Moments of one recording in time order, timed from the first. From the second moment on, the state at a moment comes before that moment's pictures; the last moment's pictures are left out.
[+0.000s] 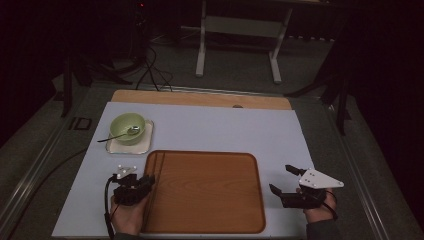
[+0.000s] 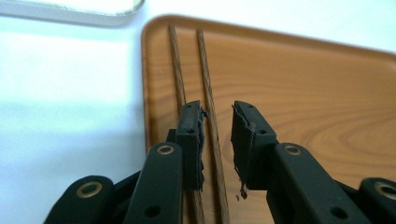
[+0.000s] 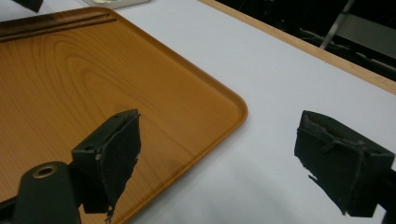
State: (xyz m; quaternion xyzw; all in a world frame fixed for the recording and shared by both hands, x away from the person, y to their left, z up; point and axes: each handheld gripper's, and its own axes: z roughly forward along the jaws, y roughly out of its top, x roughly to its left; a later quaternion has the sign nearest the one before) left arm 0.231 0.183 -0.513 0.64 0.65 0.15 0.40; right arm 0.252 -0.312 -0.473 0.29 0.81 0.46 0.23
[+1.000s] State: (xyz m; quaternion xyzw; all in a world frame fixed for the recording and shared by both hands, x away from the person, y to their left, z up) left arm 0.239 0.216 -0.474 0.66 0.58 0.19 0.43; right arm 0.252 -0.311 -0.473 0.29 0.81 0.45 0.23
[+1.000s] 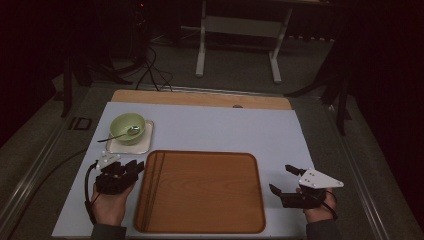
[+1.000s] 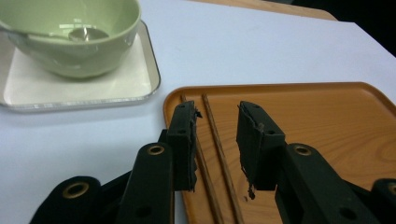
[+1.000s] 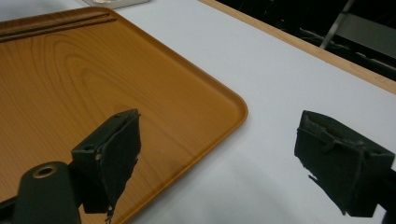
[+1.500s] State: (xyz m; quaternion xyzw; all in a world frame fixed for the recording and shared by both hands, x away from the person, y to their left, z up) left arm 0.249 0.225 -0.468 0.72 0.50 0.20 0.44; right arm 0.252 -0.313 -0.473 0.29 0.81 0.46 0.23
